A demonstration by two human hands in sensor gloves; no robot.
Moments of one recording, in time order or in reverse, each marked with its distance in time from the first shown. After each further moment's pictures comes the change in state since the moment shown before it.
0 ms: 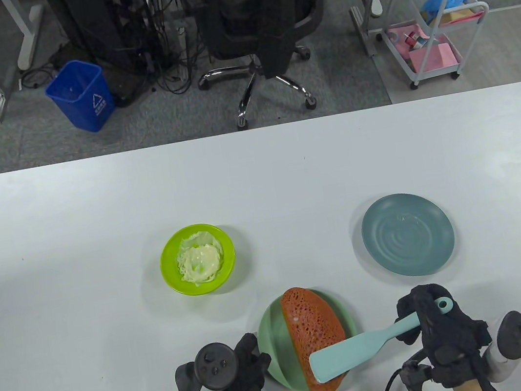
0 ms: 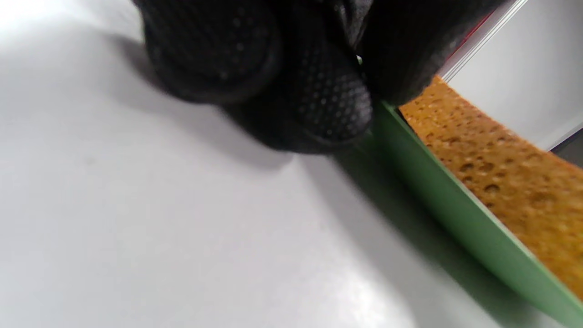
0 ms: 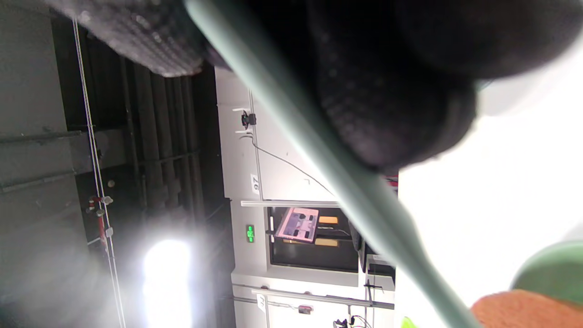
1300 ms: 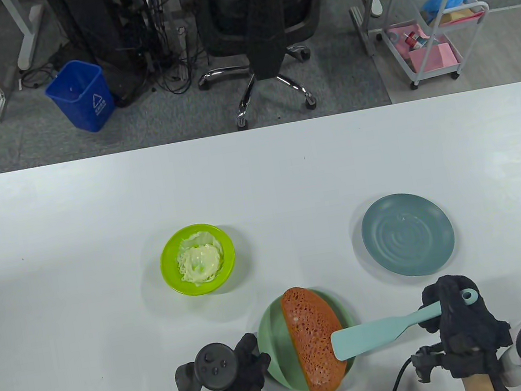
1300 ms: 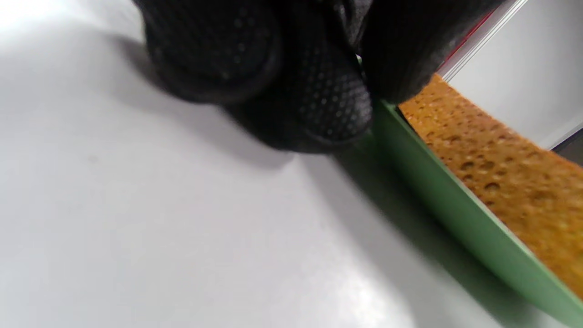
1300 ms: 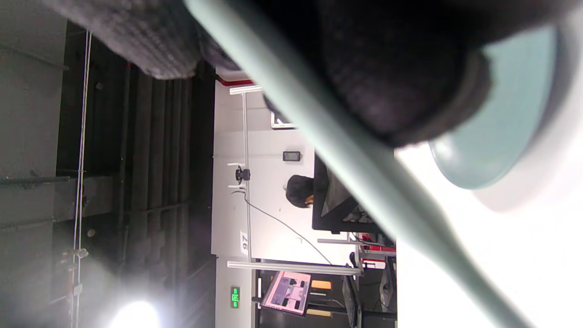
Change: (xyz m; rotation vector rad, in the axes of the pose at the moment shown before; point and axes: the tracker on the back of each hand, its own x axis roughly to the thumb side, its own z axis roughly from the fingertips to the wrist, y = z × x) left_hand 0.000 0.000 0.000 -0.001 0.001 0.000; right_hand 0.005 -0.026 0.000 -0.217 0.003 0.027
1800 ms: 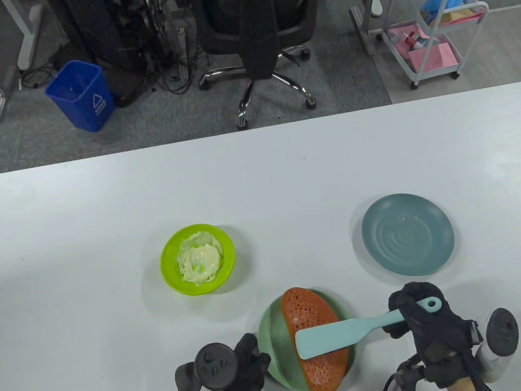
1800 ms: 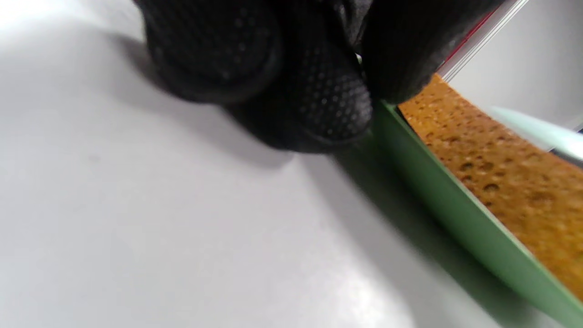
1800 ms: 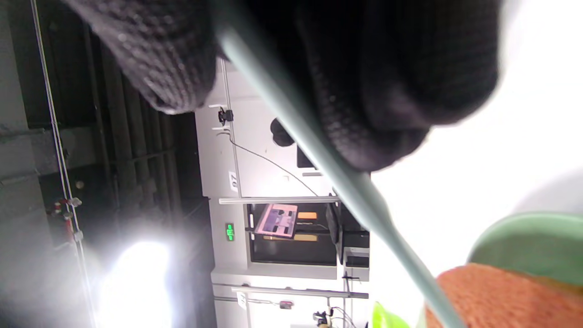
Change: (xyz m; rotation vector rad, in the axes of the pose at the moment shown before) left_hand 0.000 0.000 0.000 0.000 0.000 0.000; right_hand -0.014 0.037 0.008 0.229 0.079 0.007
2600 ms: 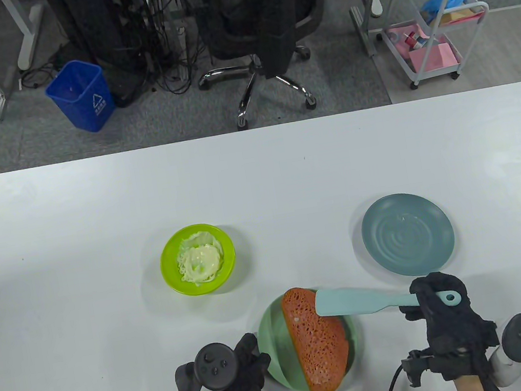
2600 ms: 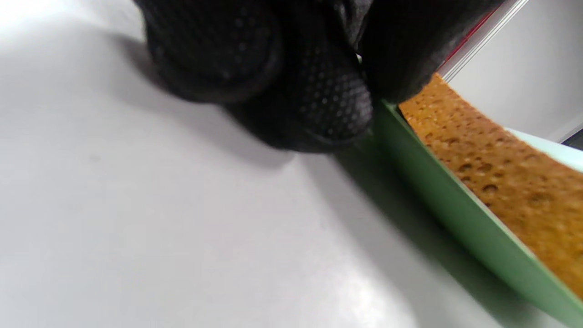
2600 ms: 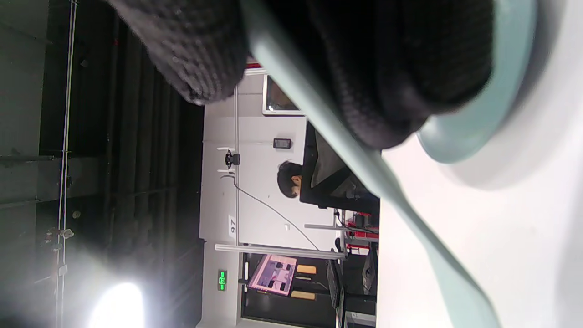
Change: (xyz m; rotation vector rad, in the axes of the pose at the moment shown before) left_hand 0.000 0.000 0.000 0.000 0.002 0.002; right_hand 0.015 -0.027 0.002 -0.202 -0.052 0.055
